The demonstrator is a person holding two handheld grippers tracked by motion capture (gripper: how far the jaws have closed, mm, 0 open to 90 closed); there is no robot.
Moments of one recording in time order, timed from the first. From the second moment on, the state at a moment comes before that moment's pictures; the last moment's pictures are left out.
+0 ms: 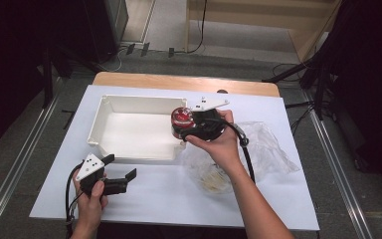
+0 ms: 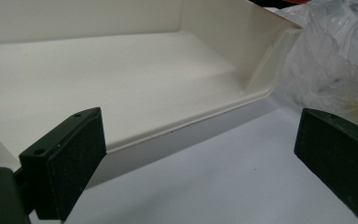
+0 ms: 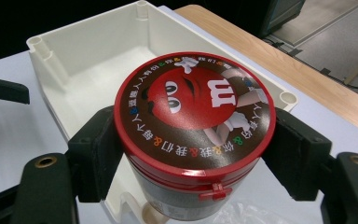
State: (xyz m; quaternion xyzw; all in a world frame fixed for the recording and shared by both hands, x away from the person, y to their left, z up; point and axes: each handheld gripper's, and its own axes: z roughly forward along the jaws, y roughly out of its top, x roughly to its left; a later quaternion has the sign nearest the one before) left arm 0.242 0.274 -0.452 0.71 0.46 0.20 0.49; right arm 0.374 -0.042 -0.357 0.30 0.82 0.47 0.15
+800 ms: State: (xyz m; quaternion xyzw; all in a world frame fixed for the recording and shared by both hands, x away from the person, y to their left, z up) left arm 0.242 0.274 -0.451 0.71 0.45 0.20 0.50; right arm 0.379 -0.024 -0.362 0.29 0.83 0.46 0.14
